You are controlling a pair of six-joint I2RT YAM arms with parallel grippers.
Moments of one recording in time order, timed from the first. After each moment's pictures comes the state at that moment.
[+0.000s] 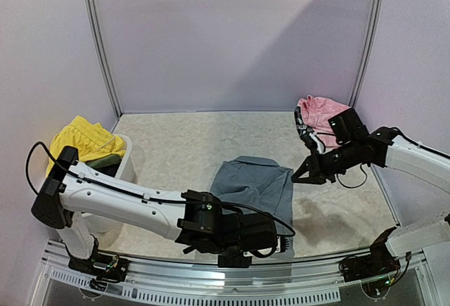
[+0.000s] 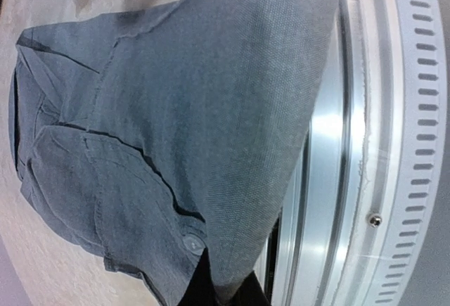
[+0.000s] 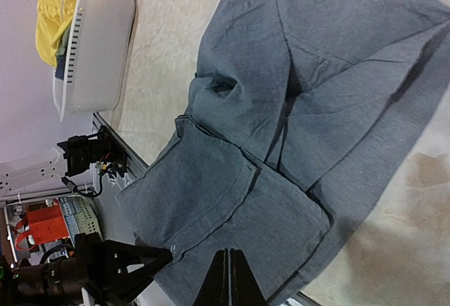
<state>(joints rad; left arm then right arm) -1.55 1.88 1.47 -0.83 -0.29 0.13 0.56 1.22 0.93 -0.63 -0.57 0.60</state>
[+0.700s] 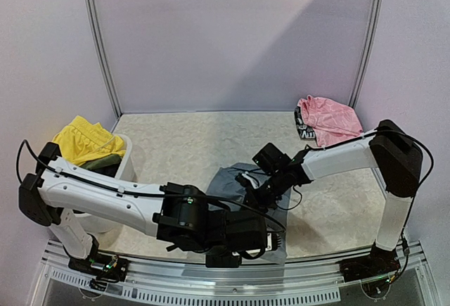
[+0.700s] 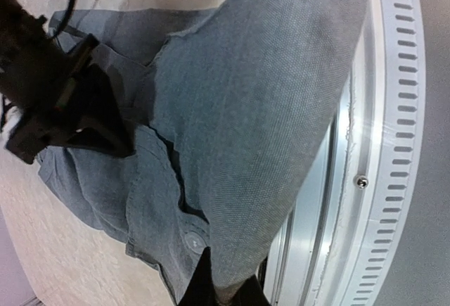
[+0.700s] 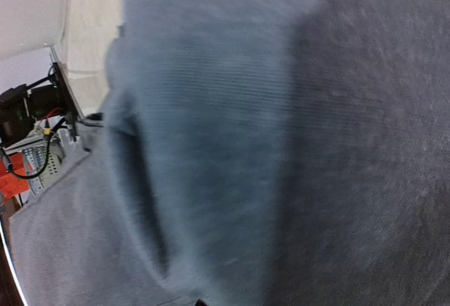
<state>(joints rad) -1.58 1.79 1.47 -0.95 -0.31 0.06 0.88 1.90 1.10 -0.30 -0.64 0.62</state>
